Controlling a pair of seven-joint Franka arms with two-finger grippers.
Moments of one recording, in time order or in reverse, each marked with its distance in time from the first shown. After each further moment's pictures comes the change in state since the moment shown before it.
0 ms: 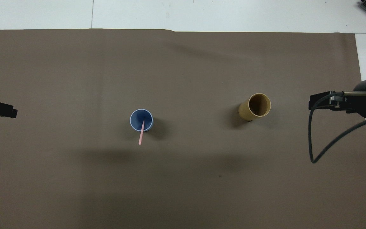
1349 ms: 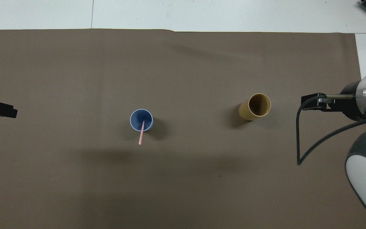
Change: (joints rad) left arm 0.000 0.000 0.000 0.000 0.000 0.000 0.000; right arm 0.056 -0.008 0.007 -0.016 -0.093 0.009 0.085
